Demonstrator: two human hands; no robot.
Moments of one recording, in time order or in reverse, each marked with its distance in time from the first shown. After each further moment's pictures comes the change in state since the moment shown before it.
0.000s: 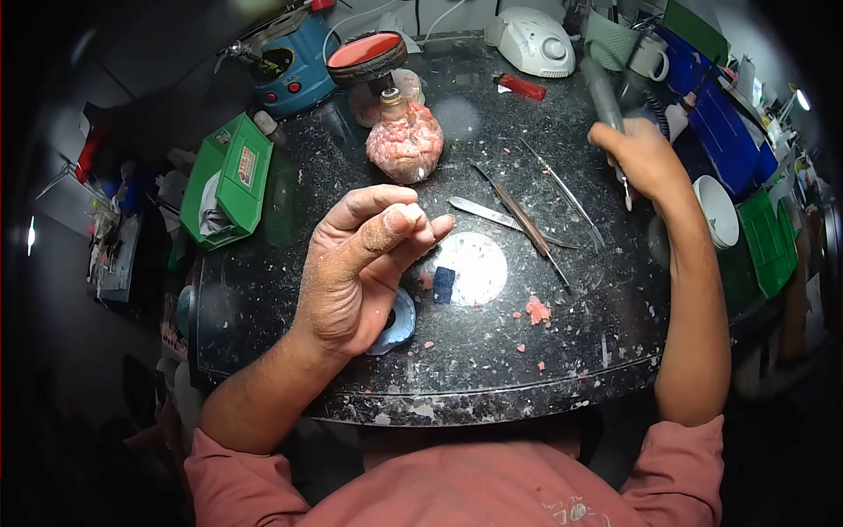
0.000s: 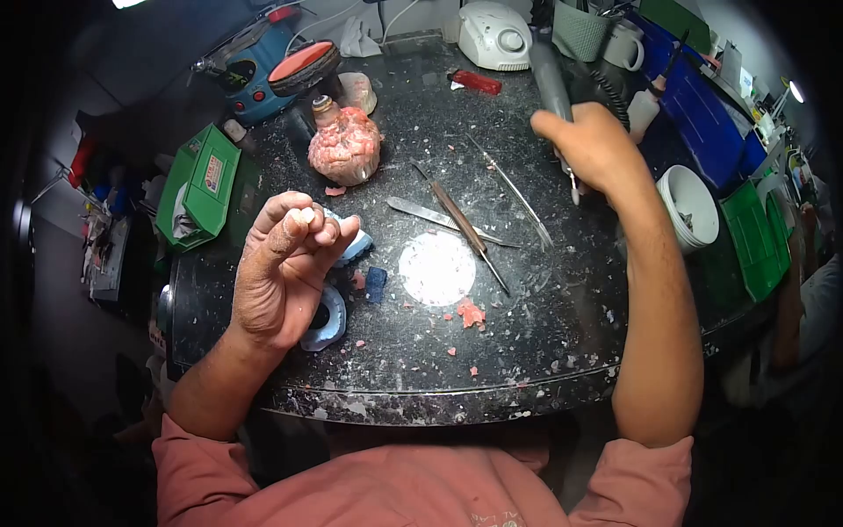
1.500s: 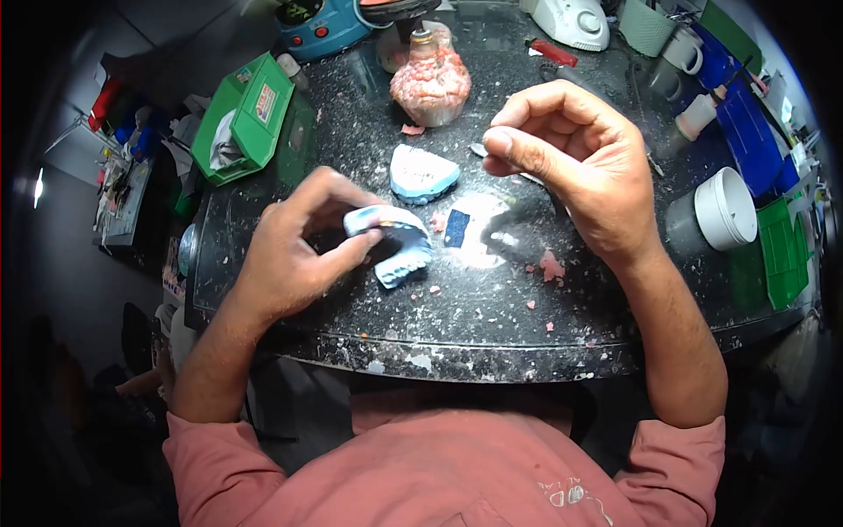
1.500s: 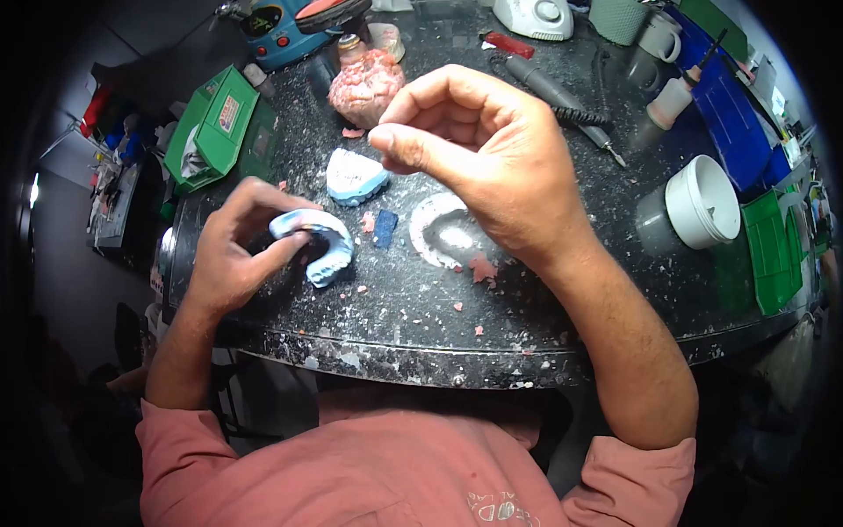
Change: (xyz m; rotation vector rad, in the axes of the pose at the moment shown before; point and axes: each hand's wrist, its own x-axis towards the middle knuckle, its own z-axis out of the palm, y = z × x) left_hand -0.049 0.045 -0.020 1.271 -0.017 -0.047; right_hand -0.083 -0.058 0.074 0.964 -0.466 -0.539
